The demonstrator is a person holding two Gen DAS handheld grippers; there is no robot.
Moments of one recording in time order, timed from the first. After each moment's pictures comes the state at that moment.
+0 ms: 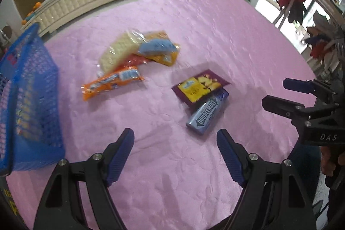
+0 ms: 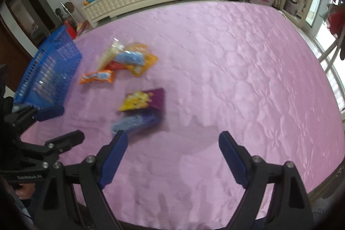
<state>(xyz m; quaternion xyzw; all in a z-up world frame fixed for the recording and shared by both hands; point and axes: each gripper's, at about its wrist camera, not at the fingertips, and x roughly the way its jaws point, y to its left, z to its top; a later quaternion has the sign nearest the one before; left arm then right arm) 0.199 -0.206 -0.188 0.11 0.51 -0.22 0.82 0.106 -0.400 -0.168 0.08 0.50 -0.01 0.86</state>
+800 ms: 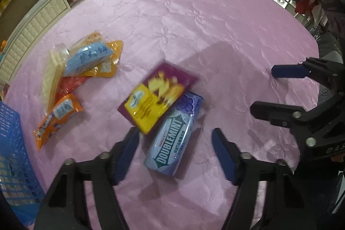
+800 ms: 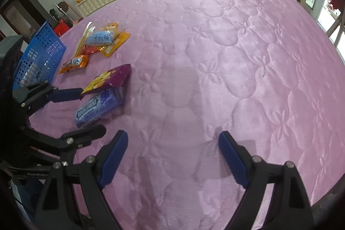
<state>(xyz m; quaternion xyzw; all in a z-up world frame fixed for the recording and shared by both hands) 0.222 -0.287 -0.242 0.21 0.53 -0.30 0.77 0.098 -0.443 -0.206 0.11 0.52 0.00 0.85</state>
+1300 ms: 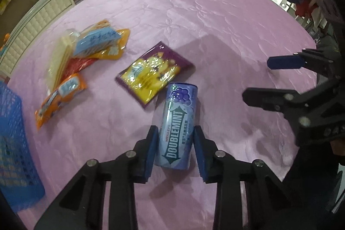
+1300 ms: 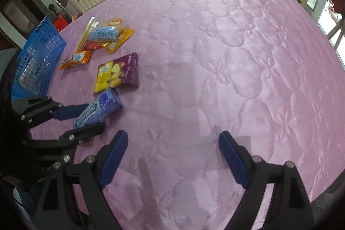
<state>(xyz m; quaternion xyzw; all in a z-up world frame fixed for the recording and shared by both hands) 0.195 -0.262 -0.241 0.19 0.52 -0.29 0.78 0.106 -0.419 -0.201 0.09 0.53 0.00 0.84</state>
